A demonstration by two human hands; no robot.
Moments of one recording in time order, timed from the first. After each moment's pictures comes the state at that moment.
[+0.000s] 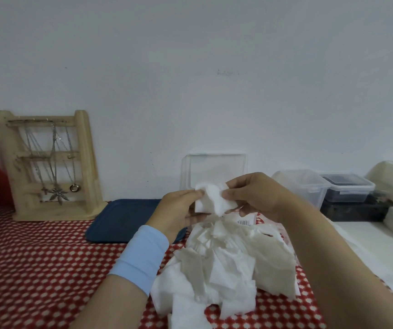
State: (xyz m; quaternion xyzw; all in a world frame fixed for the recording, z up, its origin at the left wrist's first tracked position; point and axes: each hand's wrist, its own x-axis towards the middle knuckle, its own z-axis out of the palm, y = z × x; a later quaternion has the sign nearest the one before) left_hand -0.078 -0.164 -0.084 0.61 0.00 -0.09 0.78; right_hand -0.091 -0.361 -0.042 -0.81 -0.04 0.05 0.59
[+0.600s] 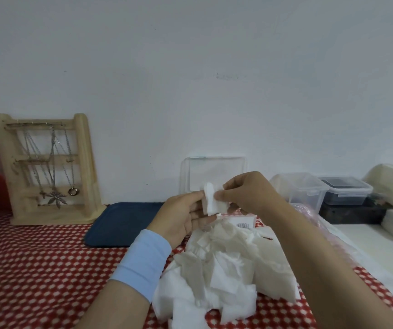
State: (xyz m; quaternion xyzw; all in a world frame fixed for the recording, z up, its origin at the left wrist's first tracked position) left_hand -0.082 -0.170 -0.079 0.55 -0.04 -0.15 0.82; right_hand -0.096 -0.339 -0.038 -0.84 0.02 -0.05 0.54
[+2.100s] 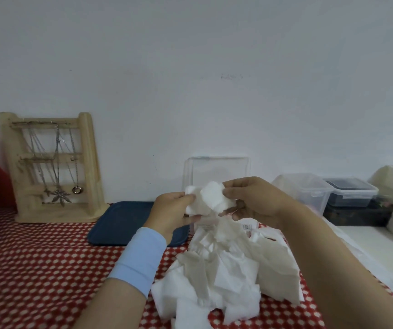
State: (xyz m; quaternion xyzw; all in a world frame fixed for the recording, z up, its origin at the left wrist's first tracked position) left_hand -0.074 -0.153 -0.082 0.63 0.02 -0.04 0.78; right_hand -0.089 -0.350 -0.044 -0.74 -0.07 0.11 0.66
